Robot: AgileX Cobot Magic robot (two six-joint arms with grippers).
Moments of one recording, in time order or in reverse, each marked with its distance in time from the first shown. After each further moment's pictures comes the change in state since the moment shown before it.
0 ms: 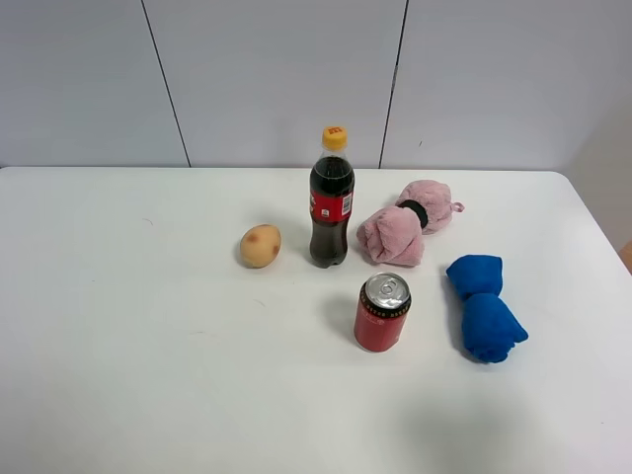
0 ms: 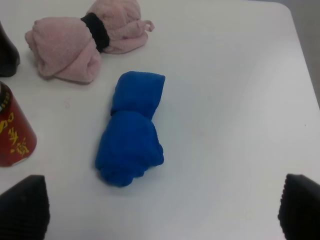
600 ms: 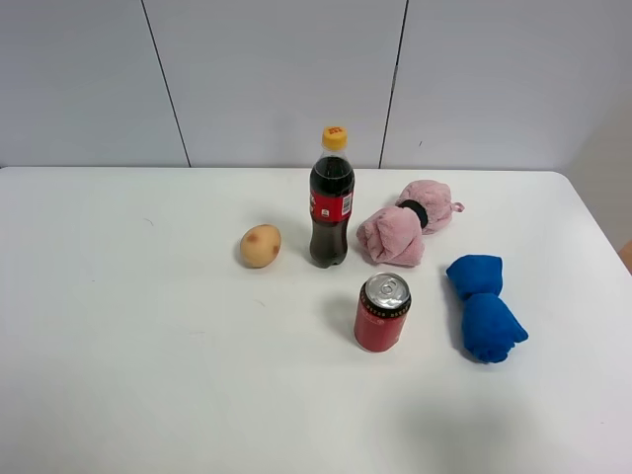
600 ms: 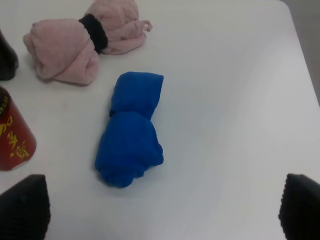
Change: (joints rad) left arm 0.000 0.000 0.000 0.000 0.000 0.000; right arm 0.000 0.000 0.000 -0.021 -0.002 0.053
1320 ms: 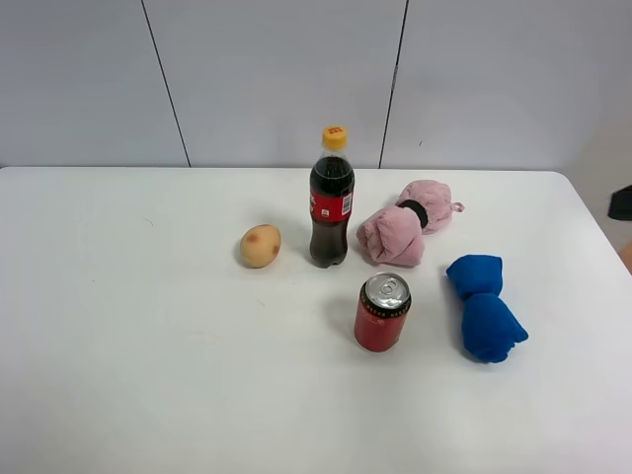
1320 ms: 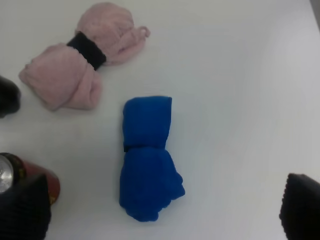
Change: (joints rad) left arm 0.000 0.000 0.000 0.000 0.000 0.000; right arm 0.000 0.848 -0.397 0.014 -0.086 0.155
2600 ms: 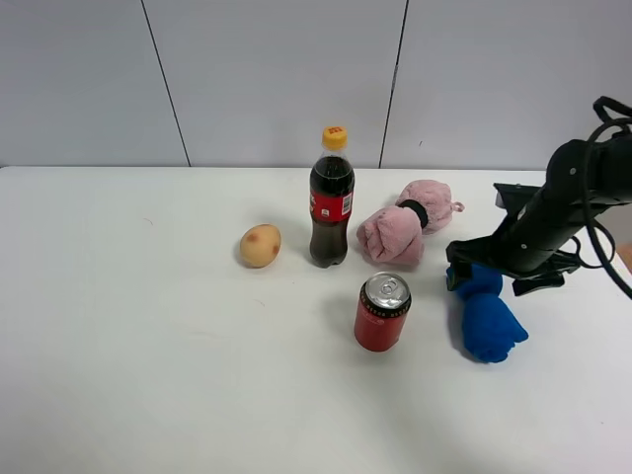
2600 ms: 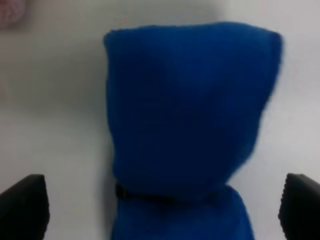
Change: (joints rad) left arm 0.000 0.000 0.000 0.000 0.000 0.000; right arm 0.068 0.913 -0.014 0.113 -0.375 -0.078
